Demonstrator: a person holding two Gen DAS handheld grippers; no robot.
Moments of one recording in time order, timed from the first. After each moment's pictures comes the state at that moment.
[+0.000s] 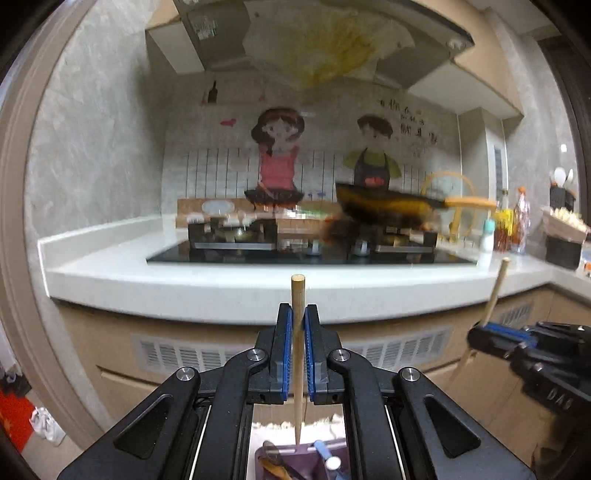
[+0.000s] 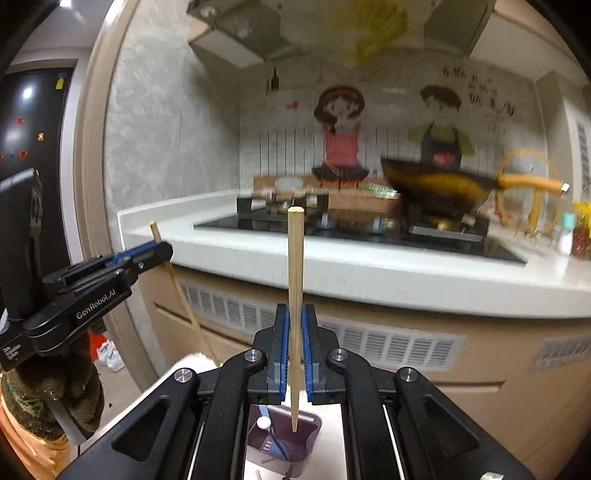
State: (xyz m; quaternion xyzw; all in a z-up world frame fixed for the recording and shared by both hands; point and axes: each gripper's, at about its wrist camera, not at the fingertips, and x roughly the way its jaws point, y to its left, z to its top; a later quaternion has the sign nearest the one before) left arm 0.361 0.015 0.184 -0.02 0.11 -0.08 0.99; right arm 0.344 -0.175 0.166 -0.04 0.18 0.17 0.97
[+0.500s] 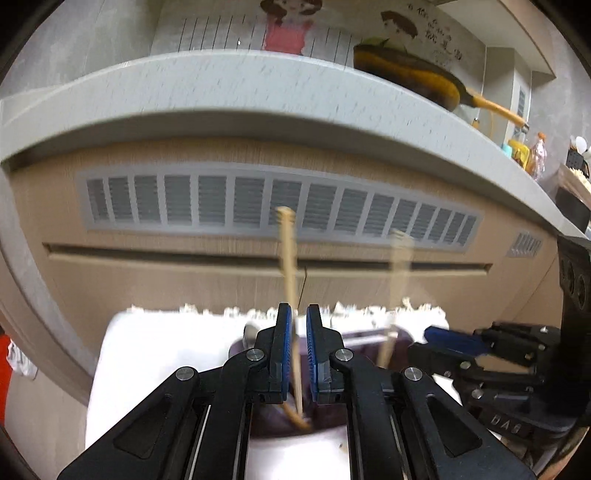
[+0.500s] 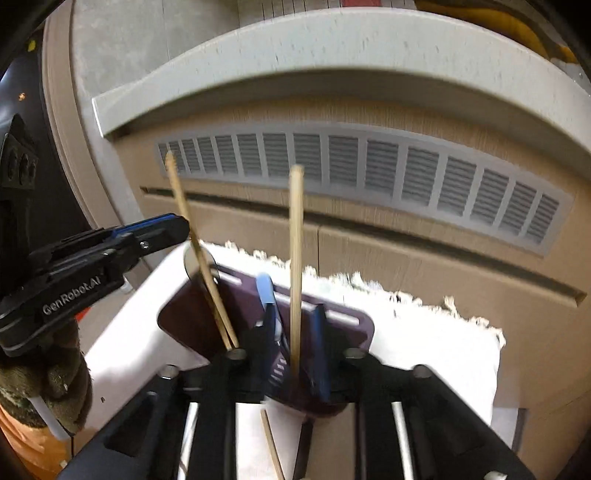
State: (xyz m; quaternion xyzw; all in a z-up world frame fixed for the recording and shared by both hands) left arm 0.406 0.019 0.036 -0.06 0.30 -0.12 0.94; right arm 0.400 -0.154 0.019 -0.06 0.37 0.20 0.91
